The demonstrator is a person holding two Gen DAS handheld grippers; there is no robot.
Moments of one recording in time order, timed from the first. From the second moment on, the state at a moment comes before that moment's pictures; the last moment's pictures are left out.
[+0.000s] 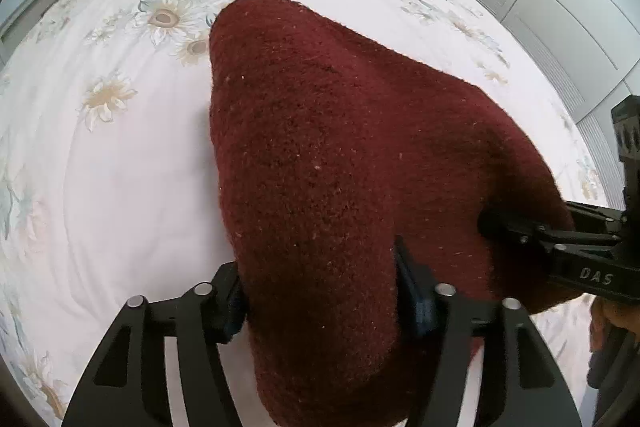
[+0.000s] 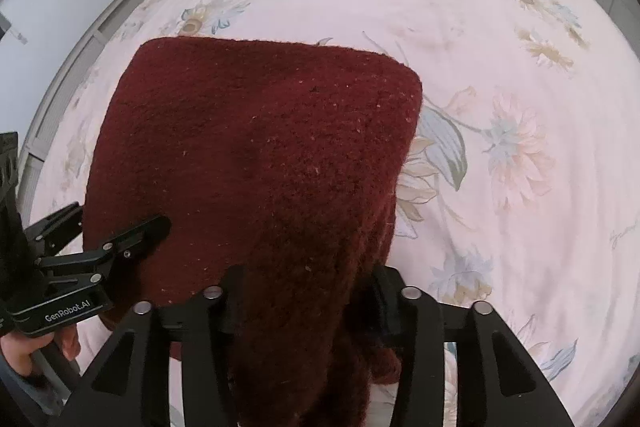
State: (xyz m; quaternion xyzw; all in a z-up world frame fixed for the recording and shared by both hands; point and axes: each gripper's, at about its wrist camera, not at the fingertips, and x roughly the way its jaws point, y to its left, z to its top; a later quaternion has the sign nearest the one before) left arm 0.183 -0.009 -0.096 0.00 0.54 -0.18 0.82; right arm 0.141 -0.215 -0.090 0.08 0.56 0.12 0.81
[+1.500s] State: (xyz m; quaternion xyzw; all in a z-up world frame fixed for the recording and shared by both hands) left arm 0.059 0.016 0.022 0.07 0.47 -0.05 0.88; right arm 0.012 -0.270 0.028 0.04 0.43 0.03 0.90
